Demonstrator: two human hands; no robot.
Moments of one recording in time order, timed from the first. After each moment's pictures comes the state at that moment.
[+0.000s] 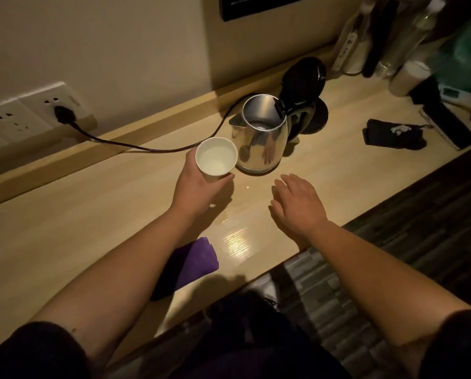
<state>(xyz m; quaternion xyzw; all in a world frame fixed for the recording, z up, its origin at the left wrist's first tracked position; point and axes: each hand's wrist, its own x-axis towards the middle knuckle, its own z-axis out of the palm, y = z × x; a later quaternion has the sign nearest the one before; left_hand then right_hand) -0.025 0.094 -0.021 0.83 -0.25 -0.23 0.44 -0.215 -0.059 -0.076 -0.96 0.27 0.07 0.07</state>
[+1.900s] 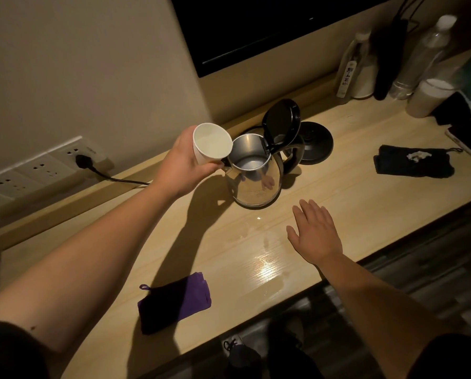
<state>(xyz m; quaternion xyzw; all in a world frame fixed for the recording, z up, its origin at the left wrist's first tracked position) 0.028 0.016 0.044 0.86 -0.40 -0.10 0.30 -0.236 -0.123 -0.135 -0.94 0.30 0.07 0.12</state>
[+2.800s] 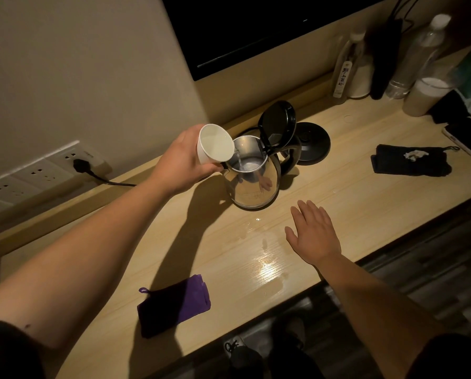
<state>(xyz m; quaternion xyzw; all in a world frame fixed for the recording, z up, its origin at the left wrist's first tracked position) 0.045 0.006 0.044 0.85 -0.47 -0.08 0.23 -0.237 -0.123 -0.136 -0.94 0.31 0.06 0.13</state>
